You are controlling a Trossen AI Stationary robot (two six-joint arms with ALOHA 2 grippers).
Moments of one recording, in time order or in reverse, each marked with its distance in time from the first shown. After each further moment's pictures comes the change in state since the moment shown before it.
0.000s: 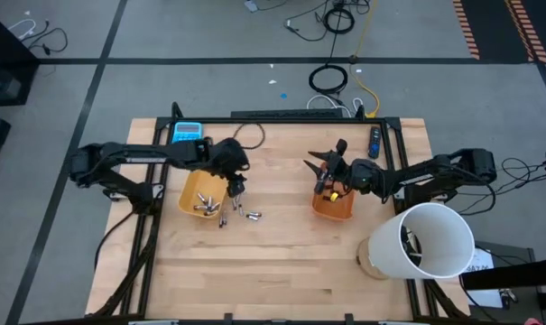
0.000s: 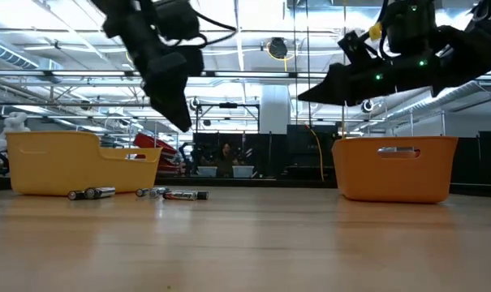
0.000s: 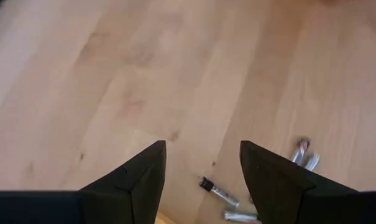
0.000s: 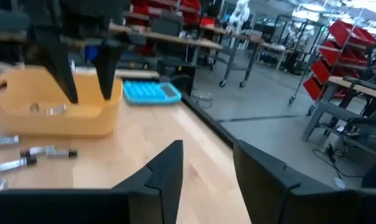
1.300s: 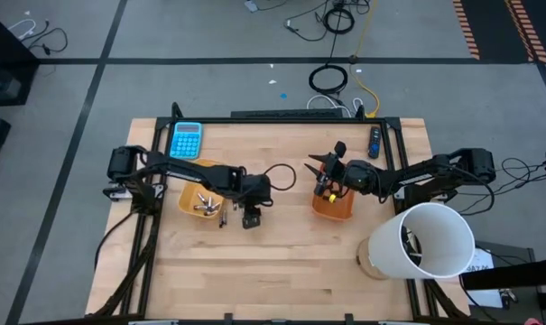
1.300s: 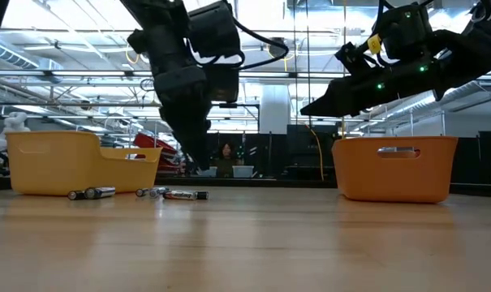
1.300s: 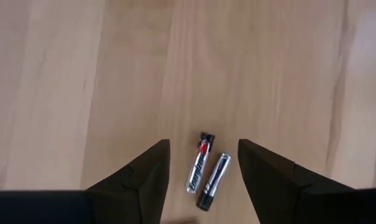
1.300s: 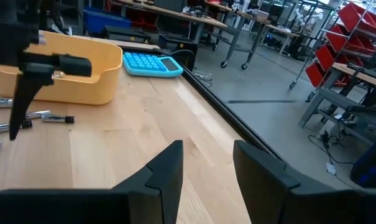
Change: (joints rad) left arm -0.240 0.355 0.149 0.041 0.103 -0.064; right arm -0.003 0.010 0.000 -0.102 0.002 -0.016
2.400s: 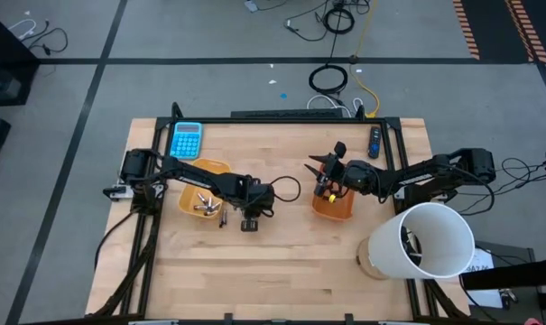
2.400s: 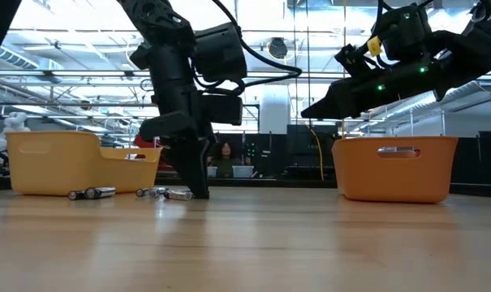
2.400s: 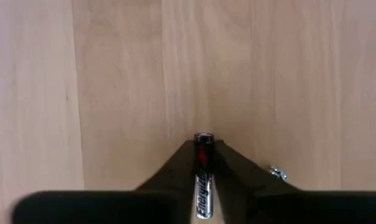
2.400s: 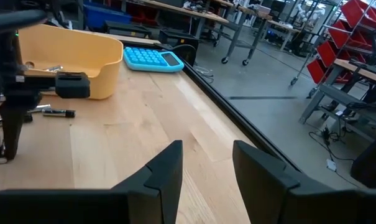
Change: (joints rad) left arm -0.027 0.126 0.001 0.034 -0.104 0.198; right arm 0.000 0.000 0.000 -0.022 -0.002 0.008
